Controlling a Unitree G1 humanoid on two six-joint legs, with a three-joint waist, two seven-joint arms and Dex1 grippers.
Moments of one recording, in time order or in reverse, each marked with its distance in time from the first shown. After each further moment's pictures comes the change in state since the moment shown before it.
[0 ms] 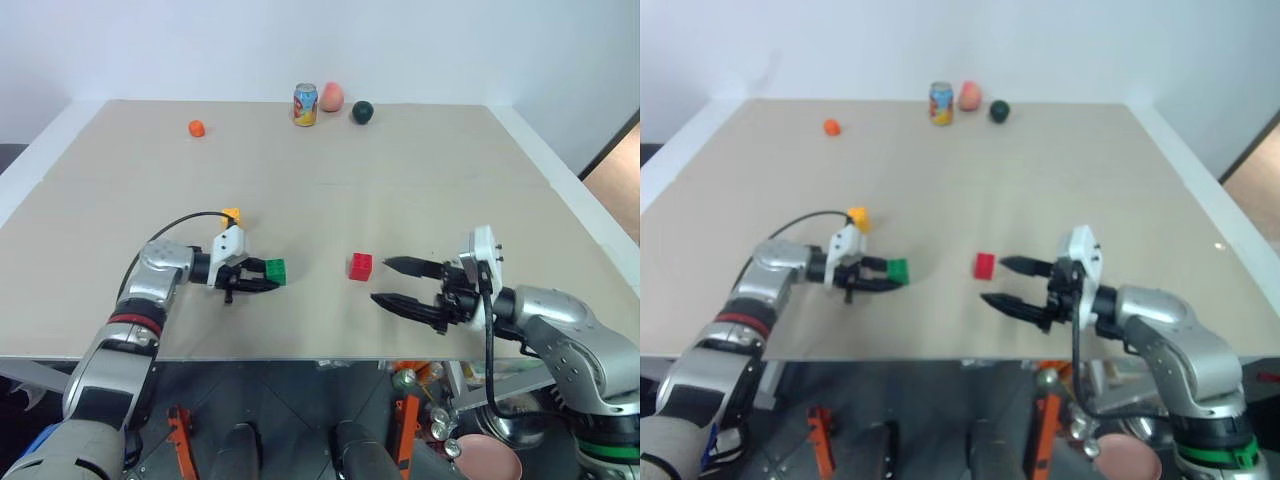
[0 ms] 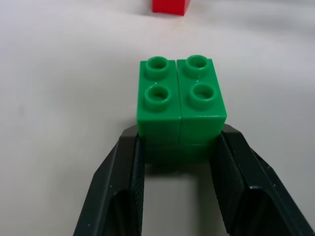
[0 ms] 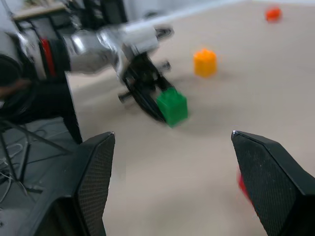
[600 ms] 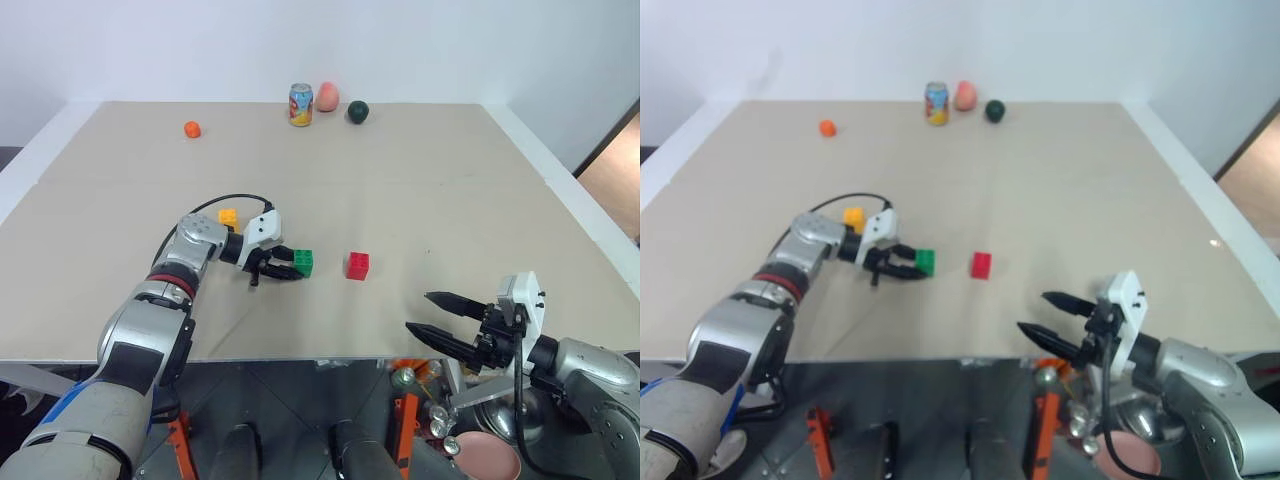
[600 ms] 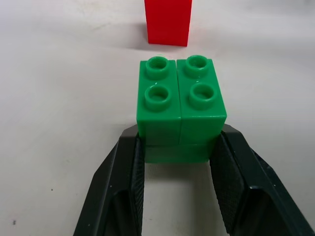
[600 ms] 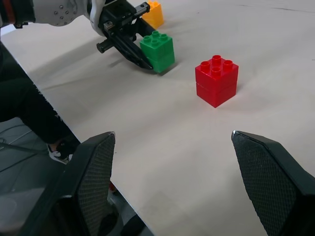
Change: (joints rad) left arm -0.223 -0.100 -0.020 0.270 0.134 -0.063 0.024; right arm 0.297 0.007 -0.152 -0.145 0.028 -0.026 -0.103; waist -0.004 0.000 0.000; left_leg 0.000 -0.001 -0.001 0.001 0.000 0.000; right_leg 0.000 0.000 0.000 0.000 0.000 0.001
